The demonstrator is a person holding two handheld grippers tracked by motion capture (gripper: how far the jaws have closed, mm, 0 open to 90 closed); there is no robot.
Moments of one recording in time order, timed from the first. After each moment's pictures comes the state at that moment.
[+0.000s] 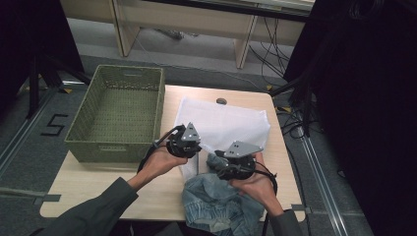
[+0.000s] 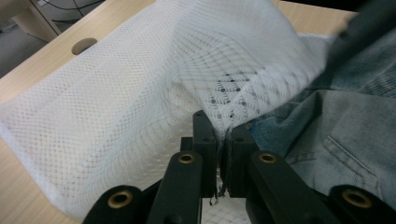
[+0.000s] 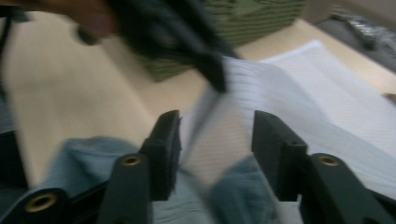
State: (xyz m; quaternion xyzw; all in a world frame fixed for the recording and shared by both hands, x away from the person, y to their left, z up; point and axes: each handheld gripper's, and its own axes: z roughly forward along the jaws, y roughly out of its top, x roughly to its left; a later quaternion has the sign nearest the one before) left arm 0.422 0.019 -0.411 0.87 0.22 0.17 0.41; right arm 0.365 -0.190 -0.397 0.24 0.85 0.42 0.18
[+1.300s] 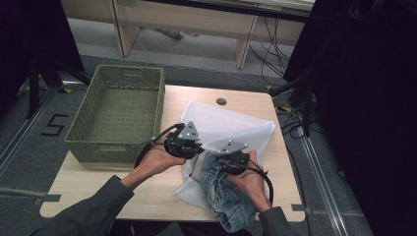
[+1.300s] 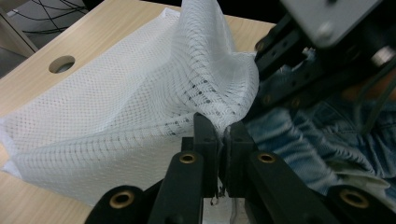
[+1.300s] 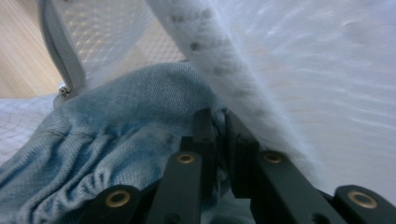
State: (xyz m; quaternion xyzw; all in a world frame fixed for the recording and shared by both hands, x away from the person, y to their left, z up) left arm 0.408 0.022 -0.387 0.87 0.19 0.13 0.43; right arm 0.395 -0.188 -0.439 0.31 0.88 0.29 0.23
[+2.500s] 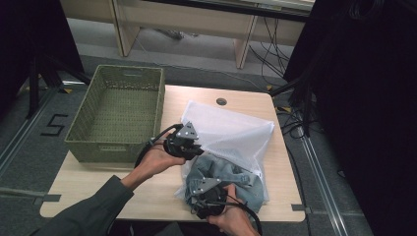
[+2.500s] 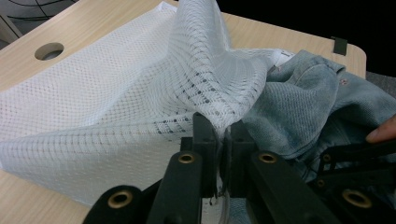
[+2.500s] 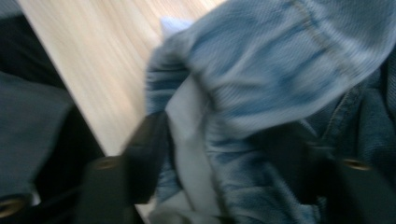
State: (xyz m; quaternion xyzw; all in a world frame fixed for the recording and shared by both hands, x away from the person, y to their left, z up) left arm 0.411 0.024 -0.392 0.87 0.21 0.10 0.44; right arm 0.311 -0.135 -0.481 0.27 0.92 0.24 0.13
